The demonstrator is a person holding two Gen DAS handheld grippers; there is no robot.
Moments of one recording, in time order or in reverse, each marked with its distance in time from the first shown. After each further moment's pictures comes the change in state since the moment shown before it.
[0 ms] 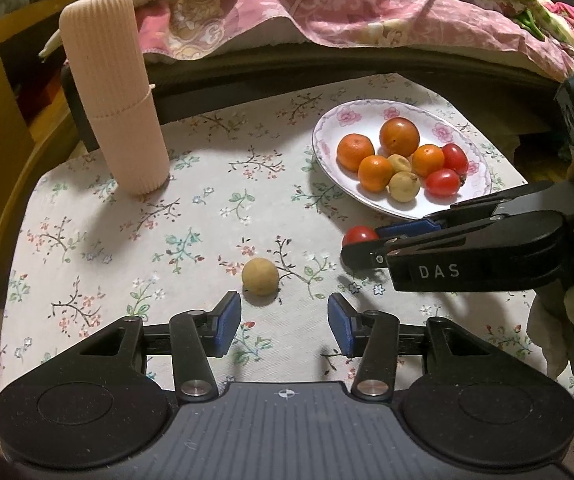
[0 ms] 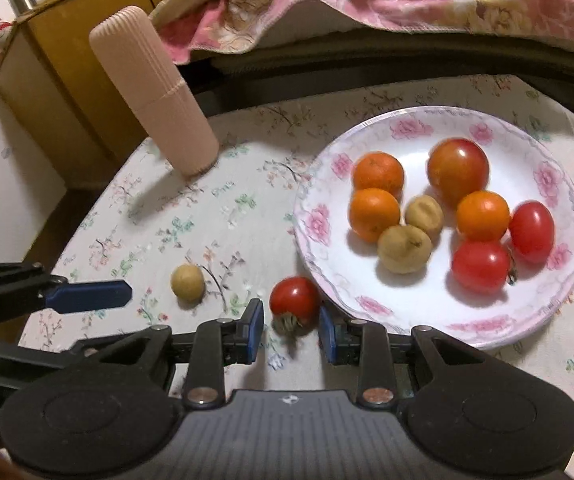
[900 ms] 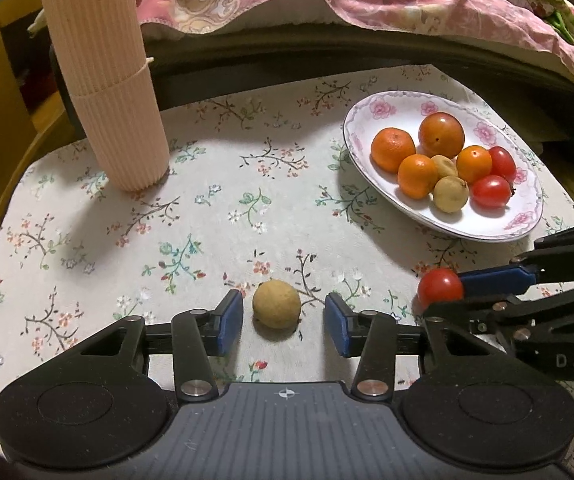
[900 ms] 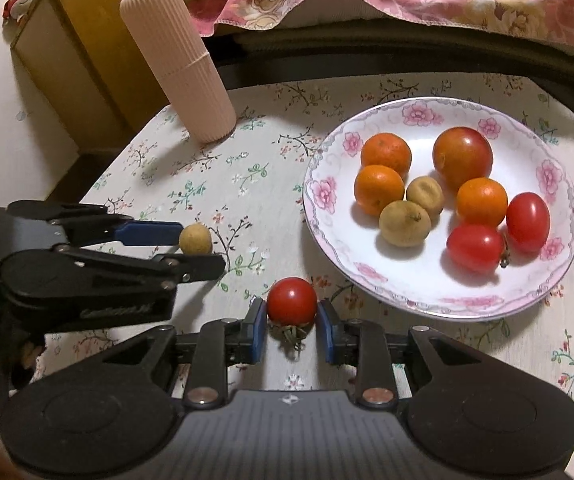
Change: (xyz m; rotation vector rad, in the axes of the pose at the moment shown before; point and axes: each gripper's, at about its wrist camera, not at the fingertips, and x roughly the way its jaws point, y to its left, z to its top) left arm 0.050 0.007 0.003 -0.049 -0.019 0.038; right arm -0.012 -0.003 -0.011 -0.069 0.075 0.014
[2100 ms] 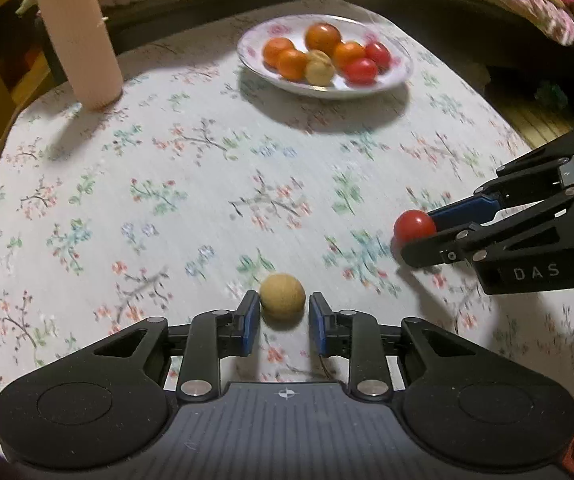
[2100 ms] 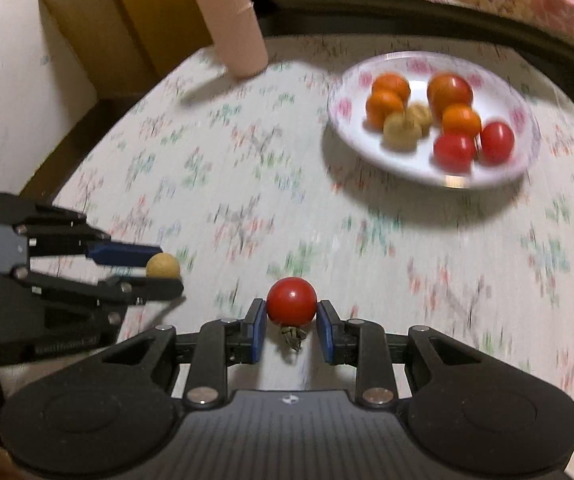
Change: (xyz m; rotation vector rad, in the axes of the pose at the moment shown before) left arm -0.080 -0.062 -0.075 0.097 0.174 -0.050; right arm -0.061 0.022 -0.071 -0.076 0.125 -0.021
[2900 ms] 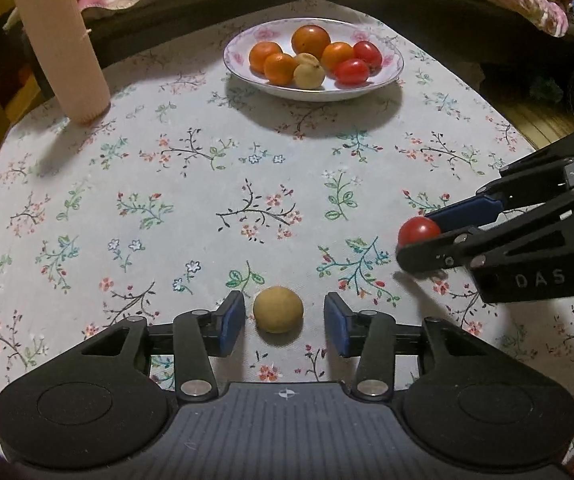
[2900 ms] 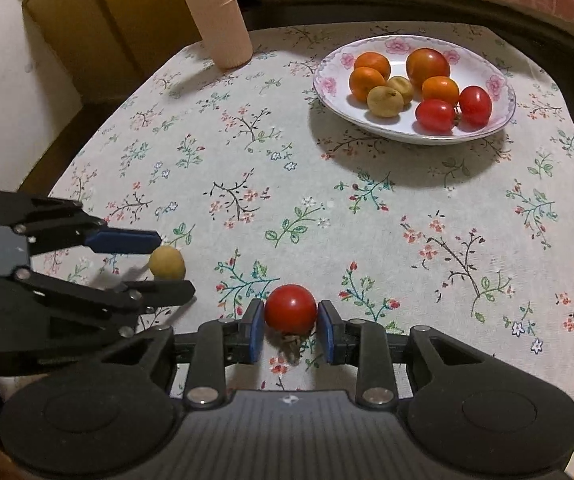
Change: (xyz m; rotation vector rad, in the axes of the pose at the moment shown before) left arm 0.009 -0.003 0.004 0.024 -0.030 0.001; right arm -0.004 0.000 -0.010 0.057 -0.030 -0.033
